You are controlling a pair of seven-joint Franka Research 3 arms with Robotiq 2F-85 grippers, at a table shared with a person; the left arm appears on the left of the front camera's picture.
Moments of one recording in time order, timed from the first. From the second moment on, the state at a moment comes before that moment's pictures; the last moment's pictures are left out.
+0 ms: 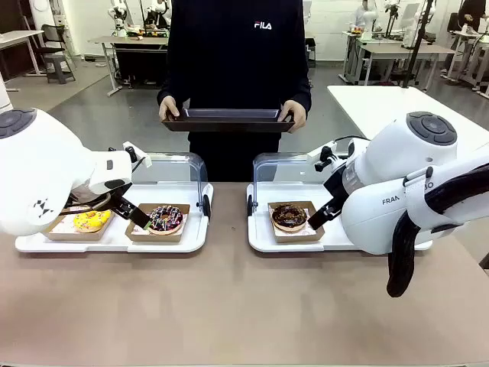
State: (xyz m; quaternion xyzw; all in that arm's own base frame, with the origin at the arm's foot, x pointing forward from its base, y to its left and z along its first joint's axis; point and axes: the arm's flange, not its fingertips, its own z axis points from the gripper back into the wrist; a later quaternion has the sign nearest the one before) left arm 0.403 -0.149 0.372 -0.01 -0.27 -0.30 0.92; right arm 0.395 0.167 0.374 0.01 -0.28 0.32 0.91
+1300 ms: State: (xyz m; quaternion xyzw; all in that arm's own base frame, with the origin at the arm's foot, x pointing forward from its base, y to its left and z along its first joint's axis) left arm 0.403 -0.149 0.372 -0.01 -0.27 -0.30 0.92; right arm 0.395 0.167 0.374 0.01 -0.28 0.32 0.91
